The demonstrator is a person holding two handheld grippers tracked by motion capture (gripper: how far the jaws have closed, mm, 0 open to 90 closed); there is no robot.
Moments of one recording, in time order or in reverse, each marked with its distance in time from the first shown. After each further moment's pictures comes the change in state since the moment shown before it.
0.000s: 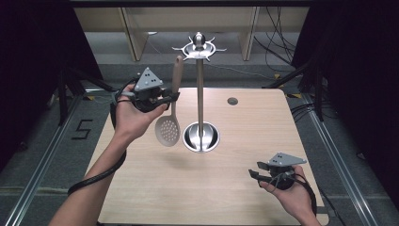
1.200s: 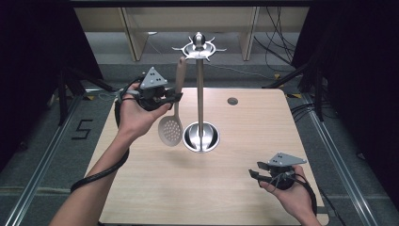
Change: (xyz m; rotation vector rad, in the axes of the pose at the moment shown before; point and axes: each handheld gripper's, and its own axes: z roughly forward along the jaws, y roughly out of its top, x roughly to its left) left arm -0.001 0.002 0.010 0.039 -0.011 0.006; right arm -0.002 0.000 0.000 -0.005 -0.010 -0.029
